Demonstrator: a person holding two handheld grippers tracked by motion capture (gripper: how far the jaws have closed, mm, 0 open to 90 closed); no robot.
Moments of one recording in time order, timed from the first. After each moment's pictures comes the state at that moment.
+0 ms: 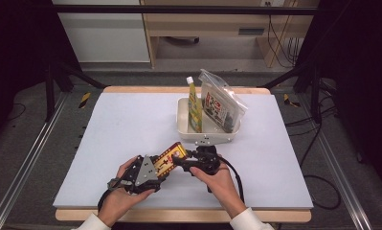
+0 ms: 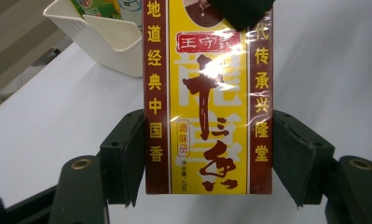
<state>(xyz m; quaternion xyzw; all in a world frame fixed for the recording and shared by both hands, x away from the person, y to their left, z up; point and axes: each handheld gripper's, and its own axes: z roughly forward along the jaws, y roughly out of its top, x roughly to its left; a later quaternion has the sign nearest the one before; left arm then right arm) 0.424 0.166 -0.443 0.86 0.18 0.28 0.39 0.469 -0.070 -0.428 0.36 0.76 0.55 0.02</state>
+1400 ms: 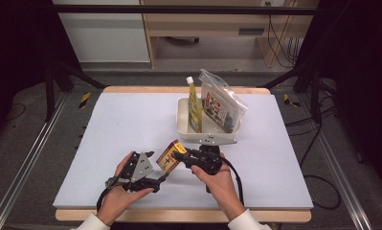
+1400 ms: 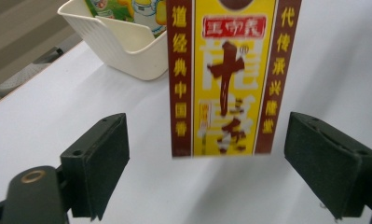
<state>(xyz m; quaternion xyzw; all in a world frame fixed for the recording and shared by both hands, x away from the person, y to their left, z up) 0.429 0.174 -0.442 0.84 0.21 0.27 0.41 0.459 -0.073 -0.413 0.37 0.73 0.58 0.04</state>
